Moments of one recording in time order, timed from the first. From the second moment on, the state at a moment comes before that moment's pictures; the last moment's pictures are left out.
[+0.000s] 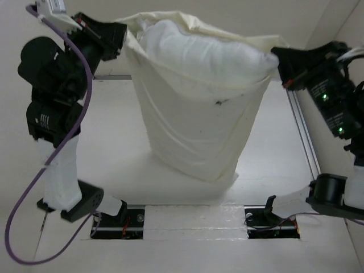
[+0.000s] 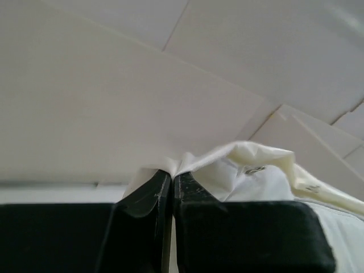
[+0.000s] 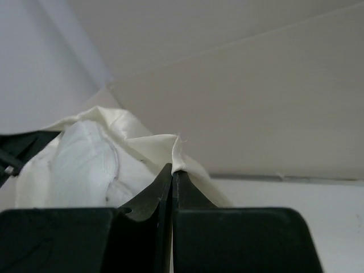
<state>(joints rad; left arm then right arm) -0.38 1.38 2.35 -0.72 -0.07 -0.53 1.13 1.33 2.43 -0.75 0.71 0.22</state>
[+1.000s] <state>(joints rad) -0.40 1.11 2.10 -0.56 -0.10 -0.61 0.89 1.17 2.41 -0.90 0.51 0.15</state>
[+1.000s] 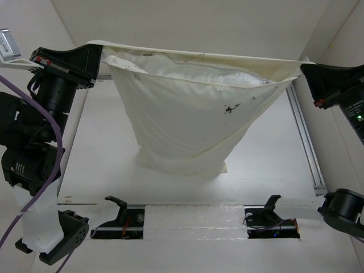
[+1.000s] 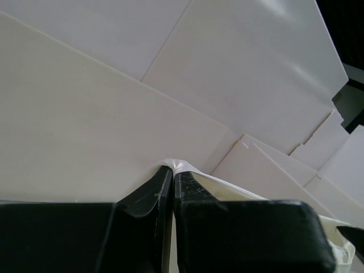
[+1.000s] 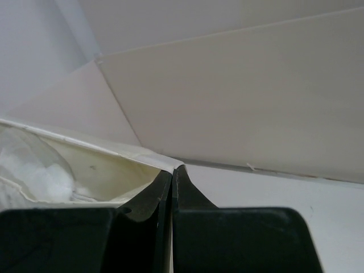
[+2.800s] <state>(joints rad) -0.39 1.36 2.33 -0.51 0.30 -0.78 0.90 1.14 2.46 -0.88 0.56 0.13</state>
